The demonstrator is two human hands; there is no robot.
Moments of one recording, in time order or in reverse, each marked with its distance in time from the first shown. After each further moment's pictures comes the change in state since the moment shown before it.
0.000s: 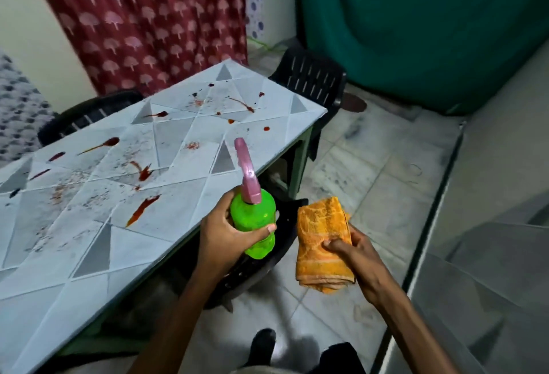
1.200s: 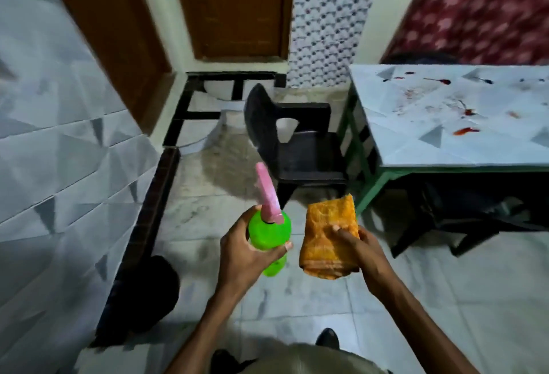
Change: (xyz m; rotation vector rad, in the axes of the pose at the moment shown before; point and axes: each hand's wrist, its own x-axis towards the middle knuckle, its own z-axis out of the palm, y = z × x) left_hand -0.728 -0.116 -0.534 0.155 0.771 -0.266; right_hand -0.529 0.299 0.509 -0.406 -0.618 0.008
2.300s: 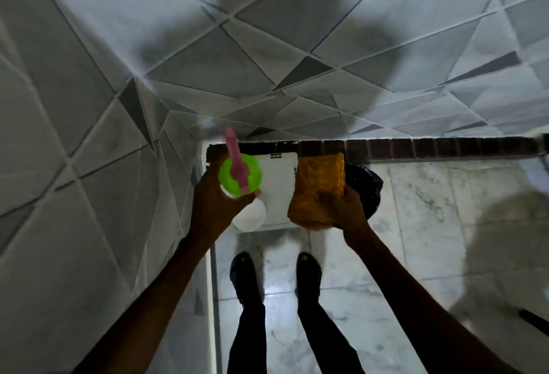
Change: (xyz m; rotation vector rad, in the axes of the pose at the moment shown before) left_hand -0.295 -0.477 -0.350 -0.066 1.243 -0.683; right_hand 0.013 0.362 0.680 -0.898 -1.258 0.072
